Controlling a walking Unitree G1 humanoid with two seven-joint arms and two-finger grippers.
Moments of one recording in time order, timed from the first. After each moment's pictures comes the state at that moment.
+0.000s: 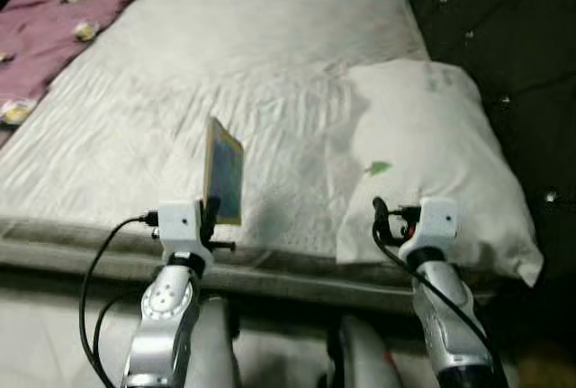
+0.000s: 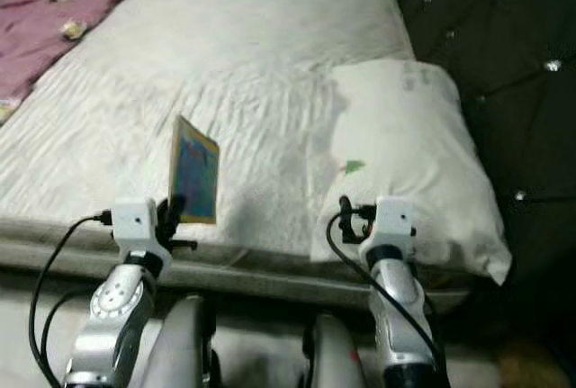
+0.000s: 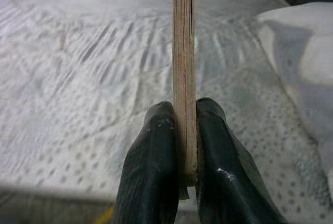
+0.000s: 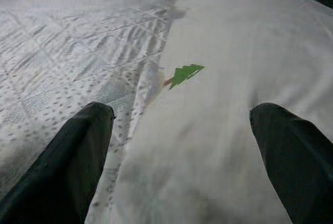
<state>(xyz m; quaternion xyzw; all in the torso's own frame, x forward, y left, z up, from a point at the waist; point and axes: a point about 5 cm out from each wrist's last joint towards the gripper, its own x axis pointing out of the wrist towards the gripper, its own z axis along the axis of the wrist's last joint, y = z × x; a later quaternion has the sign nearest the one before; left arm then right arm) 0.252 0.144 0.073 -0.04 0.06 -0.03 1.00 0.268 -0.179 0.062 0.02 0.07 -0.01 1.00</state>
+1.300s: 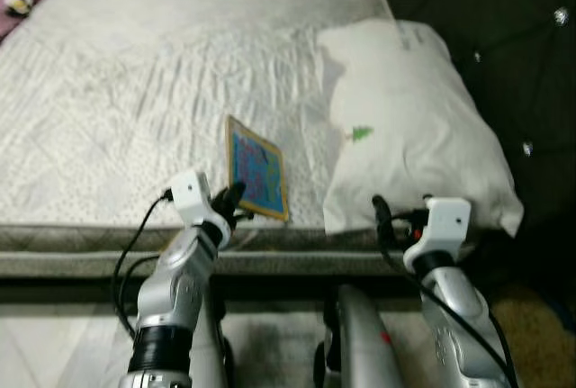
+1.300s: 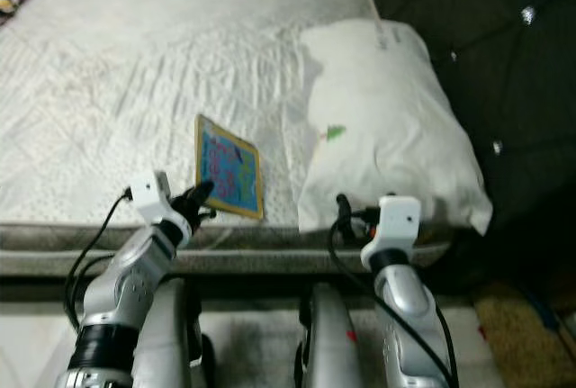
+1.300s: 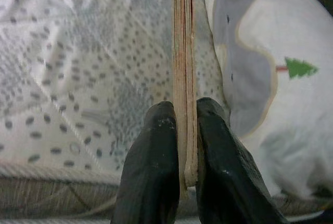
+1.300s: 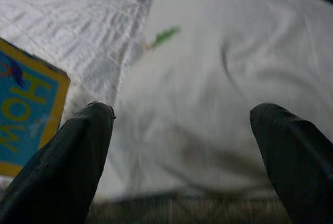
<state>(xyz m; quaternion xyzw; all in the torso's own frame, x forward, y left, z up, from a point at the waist) 0.294 0.120 0.077 -0.24 0.15 -0.09 0.95 0.247 -0.178 0.083 0.02 0.05 0.02 1.00</state>
